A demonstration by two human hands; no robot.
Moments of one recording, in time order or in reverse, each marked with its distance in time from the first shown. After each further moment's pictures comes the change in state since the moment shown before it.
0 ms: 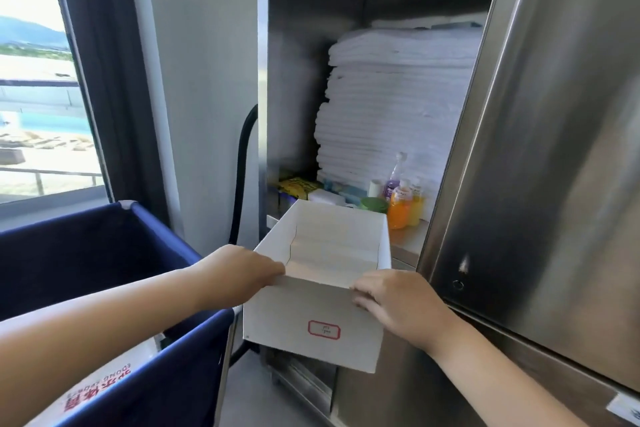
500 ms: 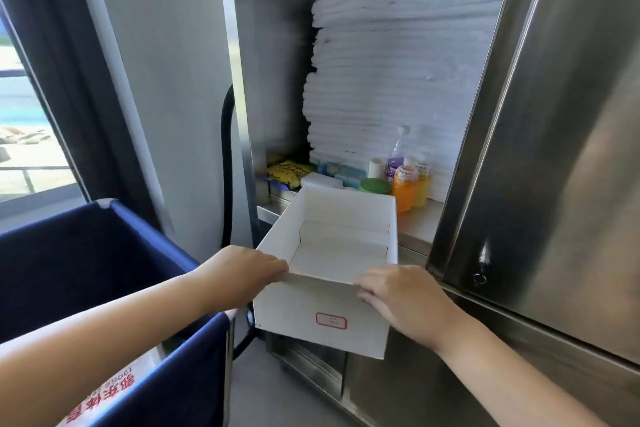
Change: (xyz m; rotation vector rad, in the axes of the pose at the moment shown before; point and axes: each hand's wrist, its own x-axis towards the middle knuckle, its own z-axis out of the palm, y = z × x) left_hand 0.073 -0.025 0.051 -0.020 -0.010 0.092; right_hand 0.037 0.050 0.050 0.020 0.026 0.014
